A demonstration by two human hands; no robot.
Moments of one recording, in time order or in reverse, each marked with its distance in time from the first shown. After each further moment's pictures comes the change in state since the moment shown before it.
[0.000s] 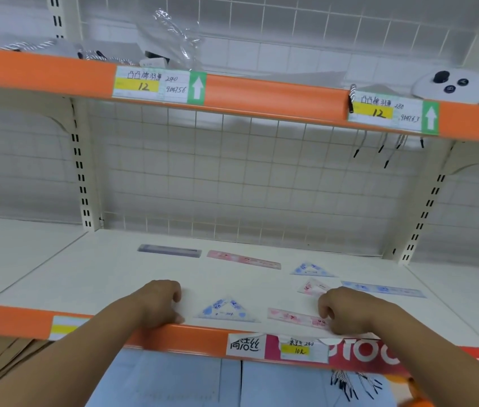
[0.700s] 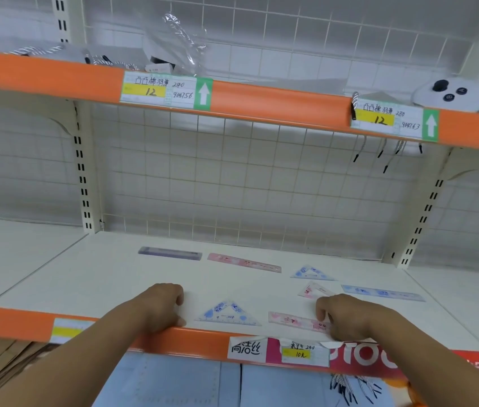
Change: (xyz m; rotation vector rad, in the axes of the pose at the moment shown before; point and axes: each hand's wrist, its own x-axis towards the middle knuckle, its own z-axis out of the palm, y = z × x) left_hand -0.003 0.004 0.000 -0.035 -0.006 0.006; right_hand 0.000 -0.005 0.003 0.078 -0.052 0.039
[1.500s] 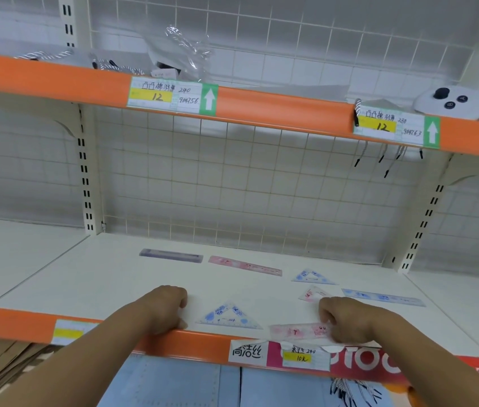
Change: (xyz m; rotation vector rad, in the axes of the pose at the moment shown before) left_hand 0.001 0.003 -0.001 0.082 -0.002 0.023; right_hand 0.000 0.004 -0.001 0.012 0.041 -0.041
